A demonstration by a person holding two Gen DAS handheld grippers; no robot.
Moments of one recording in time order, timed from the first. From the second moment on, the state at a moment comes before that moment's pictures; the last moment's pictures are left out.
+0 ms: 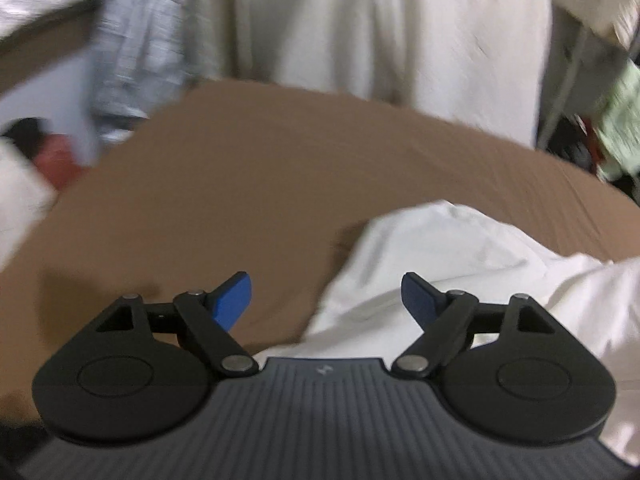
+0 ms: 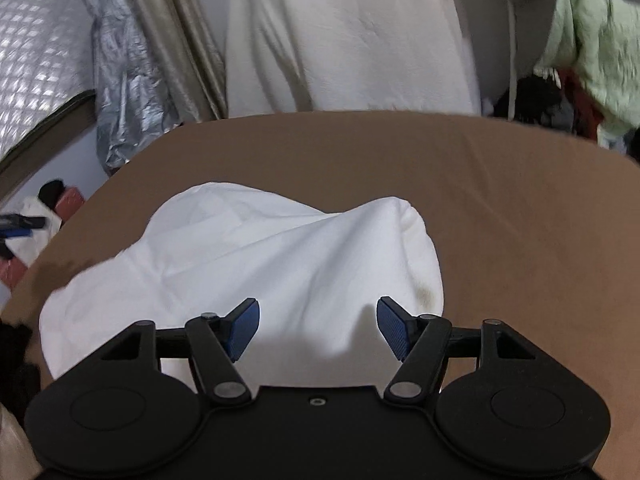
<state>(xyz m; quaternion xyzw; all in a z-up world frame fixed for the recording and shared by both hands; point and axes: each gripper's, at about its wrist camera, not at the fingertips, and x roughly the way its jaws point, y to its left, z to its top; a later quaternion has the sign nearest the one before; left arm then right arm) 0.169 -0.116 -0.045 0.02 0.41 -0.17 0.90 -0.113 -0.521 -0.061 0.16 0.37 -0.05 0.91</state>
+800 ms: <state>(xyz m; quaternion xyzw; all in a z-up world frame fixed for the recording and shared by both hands) 0.203 -0.191 -0.109 0.02 0.41 -0.23 0.88 -0.069 -0.506 -0.117 0.20 0.40 0.07 0.89</state>
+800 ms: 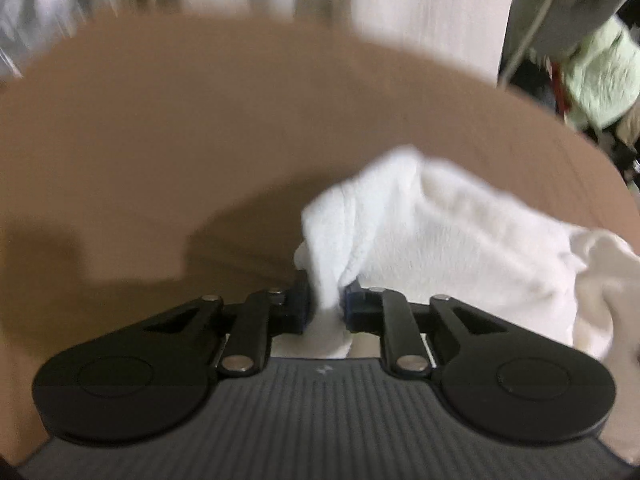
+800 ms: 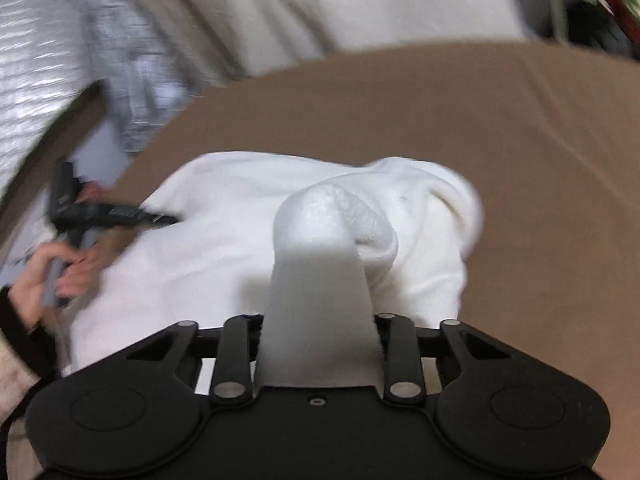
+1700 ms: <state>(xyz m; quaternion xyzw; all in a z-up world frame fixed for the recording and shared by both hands) 0.089 -0.081 -0.084 0.02 0.34 -0.08 0.94 -0.129 -0.422 -0.063 0.20 0.39 0.11 0.89</state>
